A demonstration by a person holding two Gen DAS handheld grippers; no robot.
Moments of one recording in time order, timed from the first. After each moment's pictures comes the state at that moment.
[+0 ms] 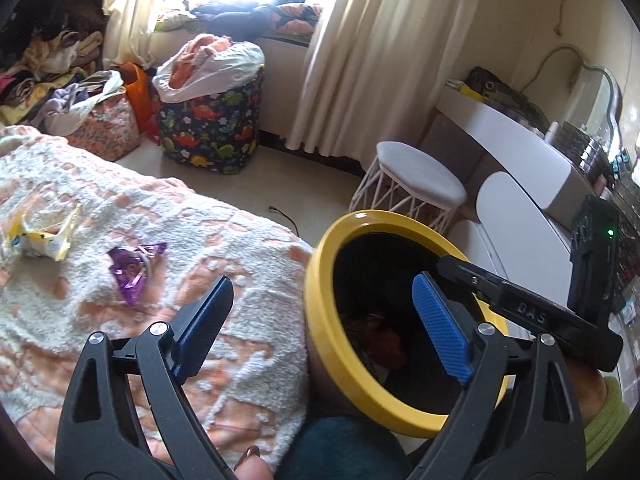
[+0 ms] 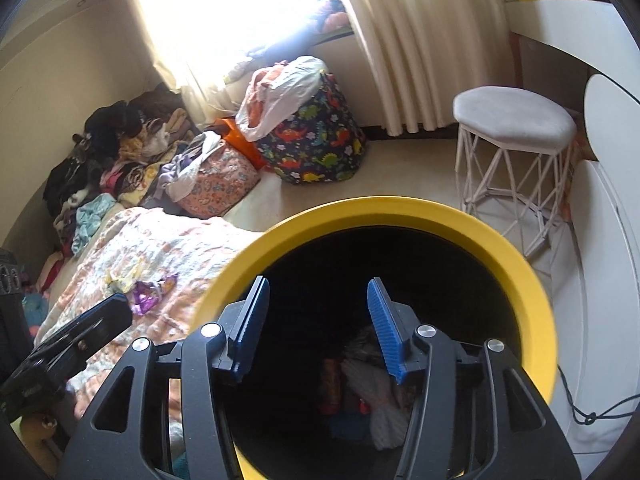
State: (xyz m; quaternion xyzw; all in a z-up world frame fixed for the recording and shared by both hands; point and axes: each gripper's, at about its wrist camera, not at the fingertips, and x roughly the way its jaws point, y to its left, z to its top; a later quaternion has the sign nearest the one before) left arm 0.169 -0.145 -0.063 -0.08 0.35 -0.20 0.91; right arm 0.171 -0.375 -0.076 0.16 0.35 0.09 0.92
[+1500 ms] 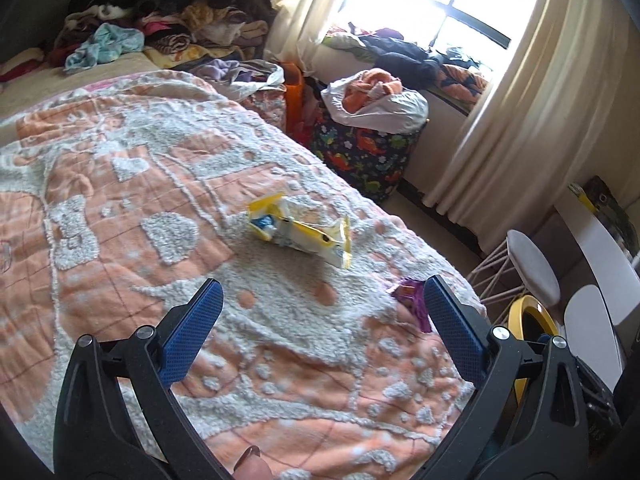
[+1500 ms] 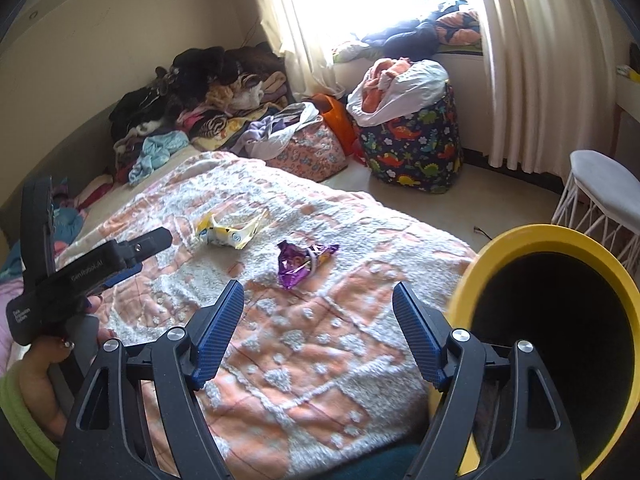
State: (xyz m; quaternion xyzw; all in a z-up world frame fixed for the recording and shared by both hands) left arm 0.150 0.065 -0.069 -0.19 0.33 0.02 0.92; right arm 0.172 -0.189 -0.060 0.04 0.33 0.22 0.92
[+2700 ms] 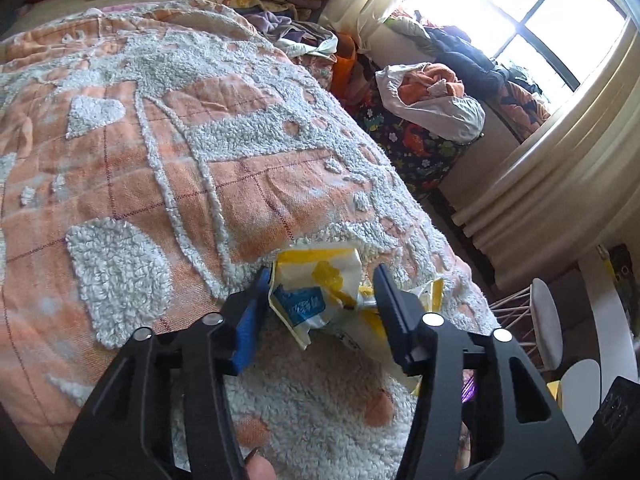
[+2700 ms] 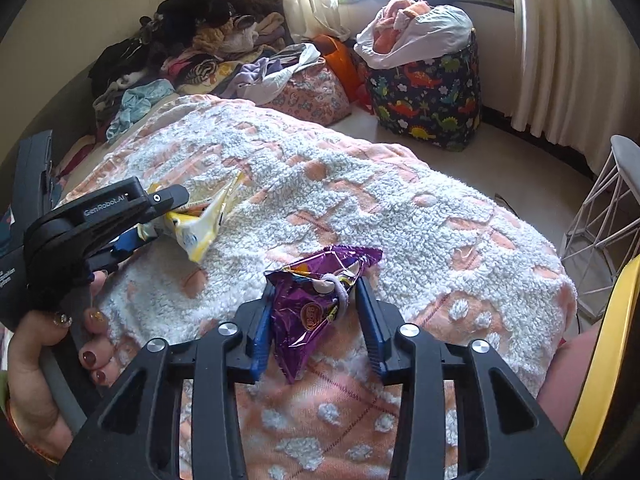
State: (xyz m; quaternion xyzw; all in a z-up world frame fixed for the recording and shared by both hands) left arm 0.250 0.112 -0.129 -0.29 0.37 0.07 0.88; right arm 0.270 -0.122 -0.124 0.02 0.42 0.22 0.88
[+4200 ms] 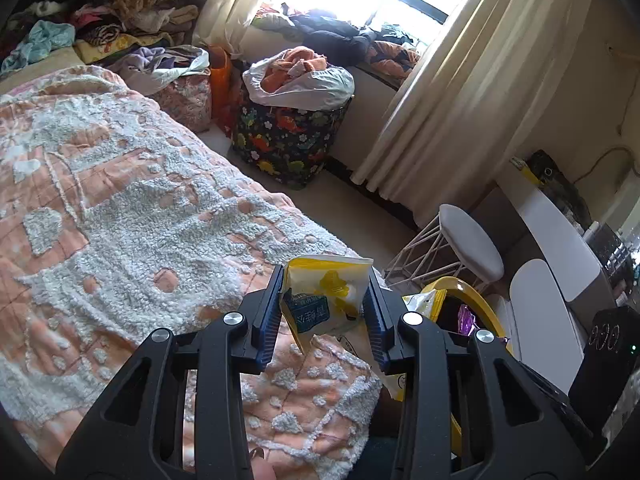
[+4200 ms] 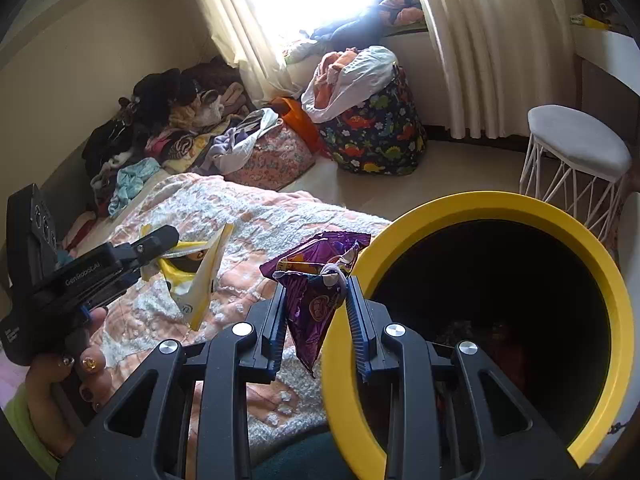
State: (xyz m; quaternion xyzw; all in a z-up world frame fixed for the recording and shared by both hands) left arm 0.175 -0.034 -0.055 -0.19 0.33 -0.10 0.92; right arm 0.170 -0.282 -0.061 0.12 0.35 0.17 0.91
